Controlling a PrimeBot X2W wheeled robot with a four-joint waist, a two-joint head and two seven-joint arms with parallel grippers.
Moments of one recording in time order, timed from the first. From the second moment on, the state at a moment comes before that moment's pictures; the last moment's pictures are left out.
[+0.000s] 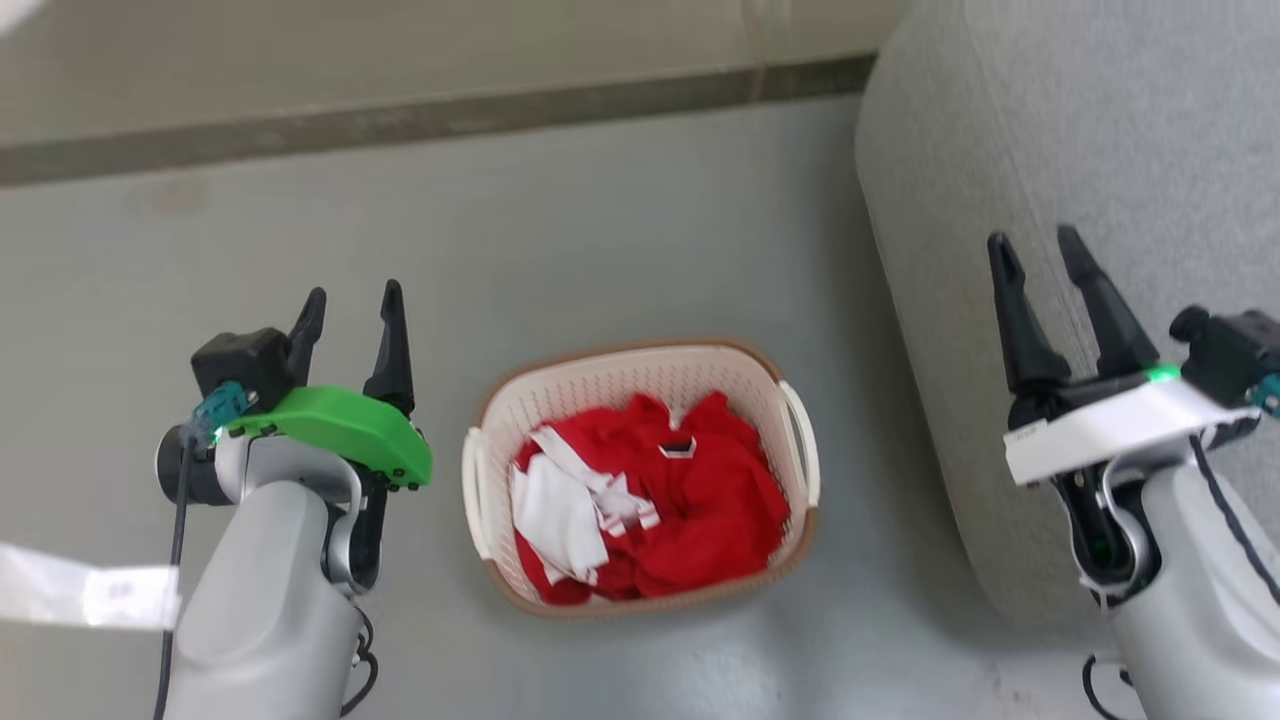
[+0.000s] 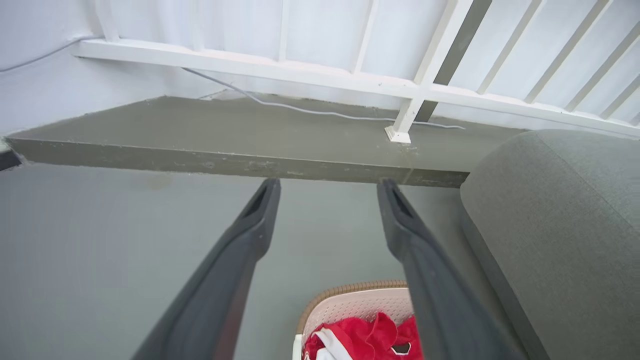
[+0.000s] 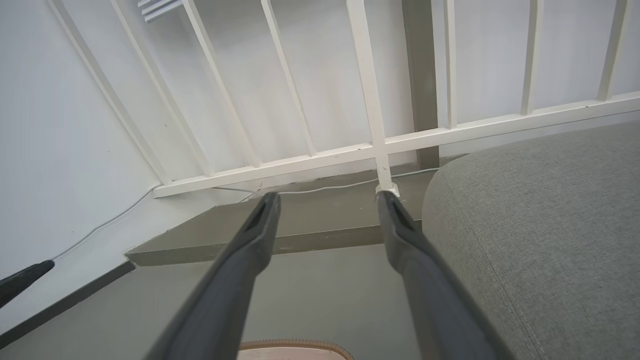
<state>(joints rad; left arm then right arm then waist) -0.49 0.03 -0.25 0.62 -0.45 -0.03 -0.25 -0.25 -0.20 0.19 0.21 0.46 0.12 -0.25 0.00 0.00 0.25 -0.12</state>
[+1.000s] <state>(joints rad) -0.14 0.03 -0.18 0.22 -0.33 -0.02 -0.25 -0.11 -0.19 0.14 0.19 0.40 0.12 -0.25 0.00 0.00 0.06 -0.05</state>
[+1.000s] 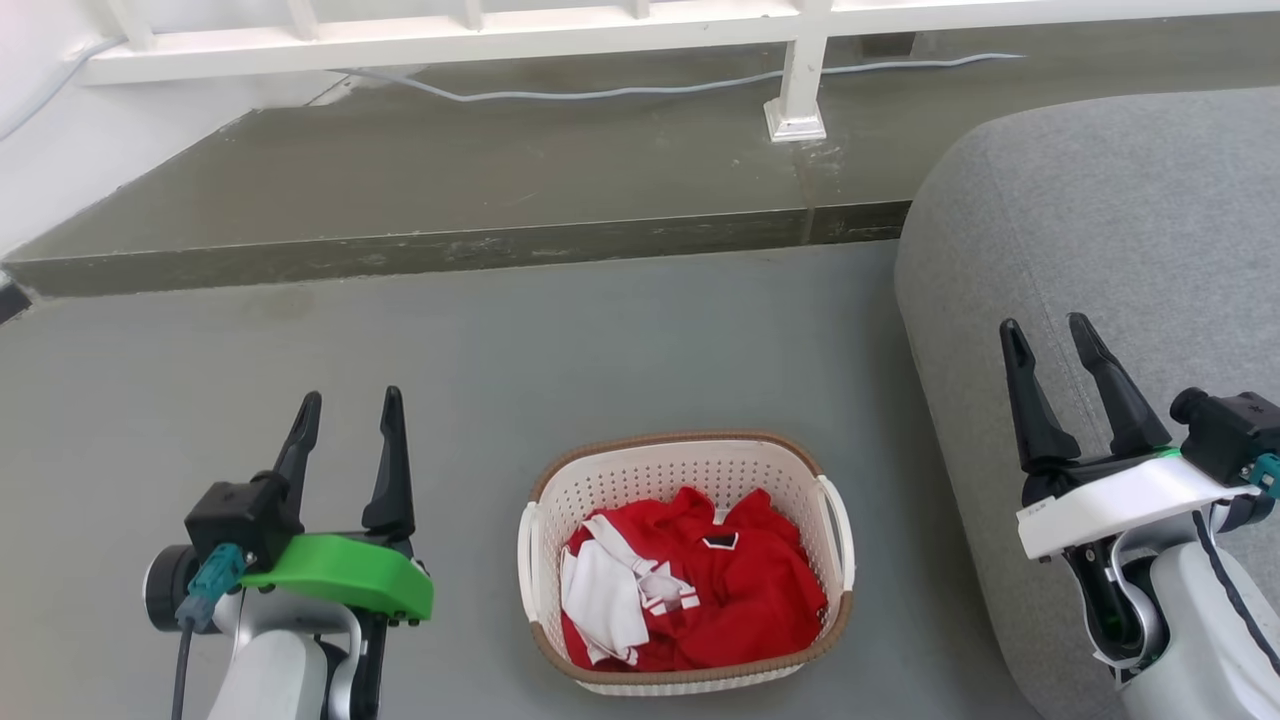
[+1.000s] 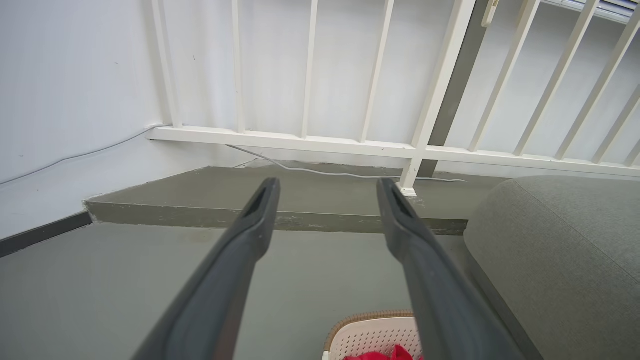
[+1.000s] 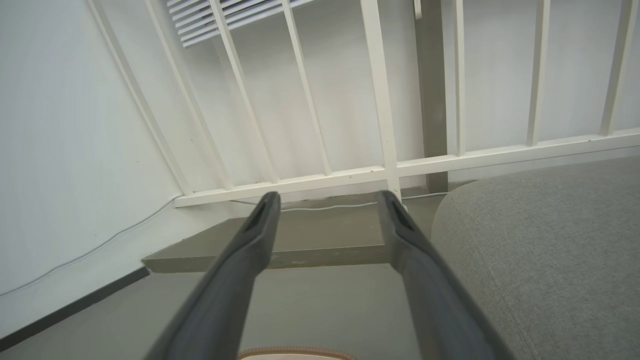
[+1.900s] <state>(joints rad) -0.07 0.03 -0.18 0.14 -0.33 -0.01 -0.25 -0.09 -0.17 0.14 0.18 0.38 0.12 -0.25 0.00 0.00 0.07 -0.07</state>
